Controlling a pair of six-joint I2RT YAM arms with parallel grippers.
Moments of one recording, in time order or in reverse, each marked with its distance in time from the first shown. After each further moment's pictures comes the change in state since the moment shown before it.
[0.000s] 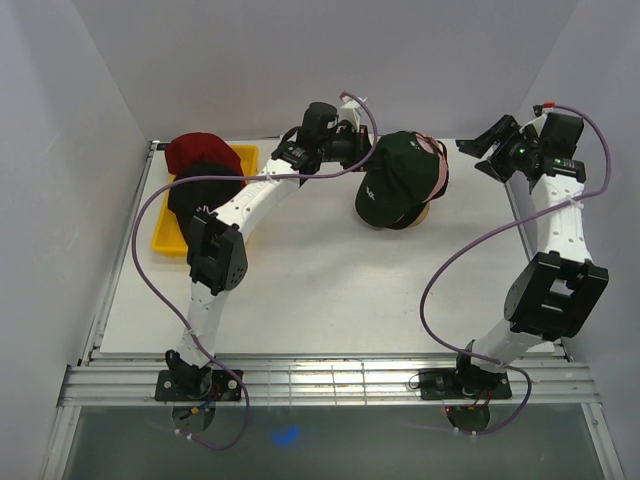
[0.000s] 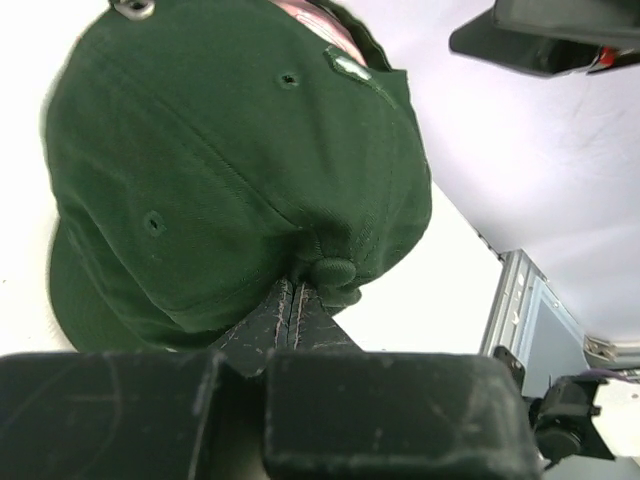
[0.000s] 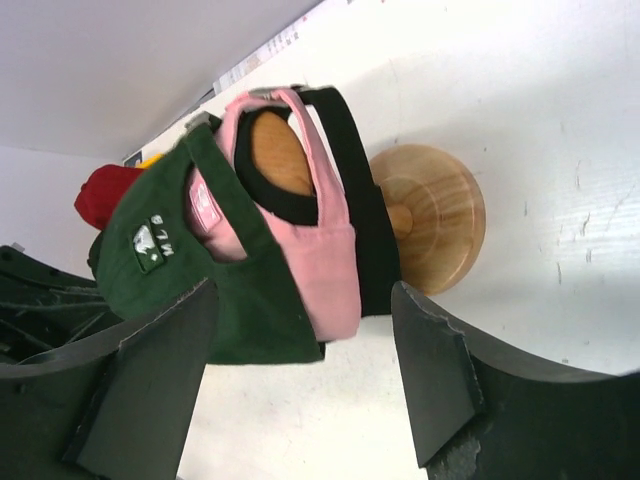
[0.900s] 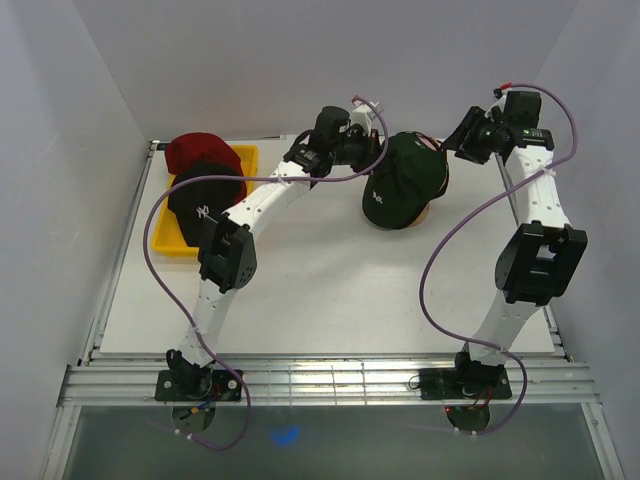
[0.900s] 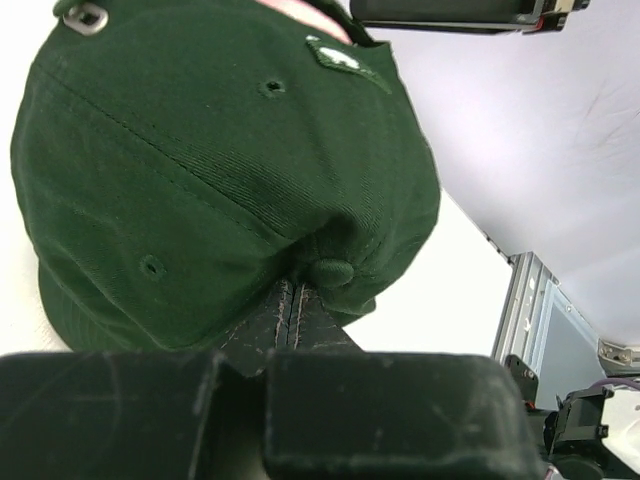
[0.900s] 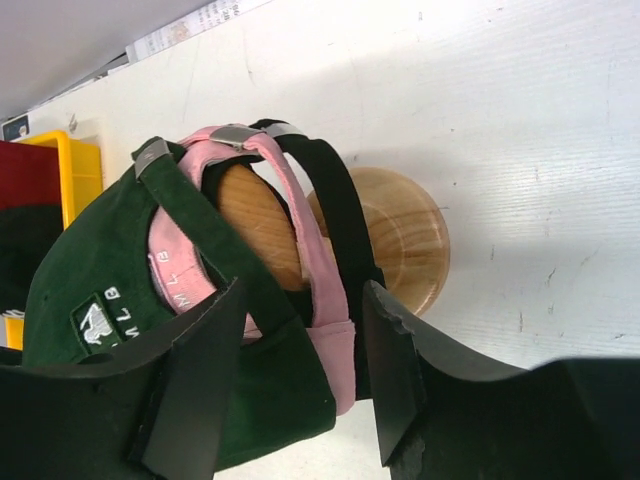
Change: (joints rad) left arm -0.038 0.070 0.078 0.006 -0.039 0.007; right arm 0.160 0.257 0.328 -0.163 0.199 -0.171
